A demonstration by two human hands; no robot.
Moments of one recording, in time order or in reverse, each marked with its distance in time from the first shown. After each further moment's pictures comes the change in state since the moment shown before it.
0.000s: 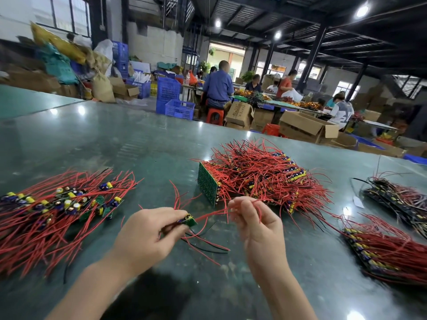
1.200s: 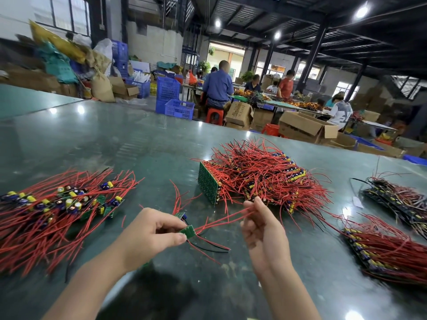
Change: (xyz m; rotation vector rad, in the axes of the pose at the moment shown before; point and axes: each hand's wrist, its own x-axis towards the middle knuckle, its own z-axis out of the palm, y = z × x) left_hand 0.000 -0.006 -0.001 -0.412 -0.242 -0.313; right_hand 0.007 -0.004 -0.008 0.239 0.293 0.379
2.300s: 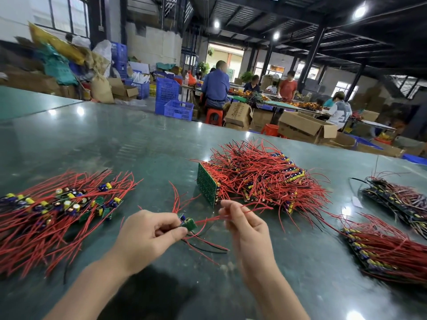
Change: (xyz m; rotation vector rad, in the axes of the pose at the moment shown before) left_hand -0.005 0.000 0.003 0.316 0.183 0.110; right_hand -0.009 0.021 0.010 -0.219 -0.274 -0.214
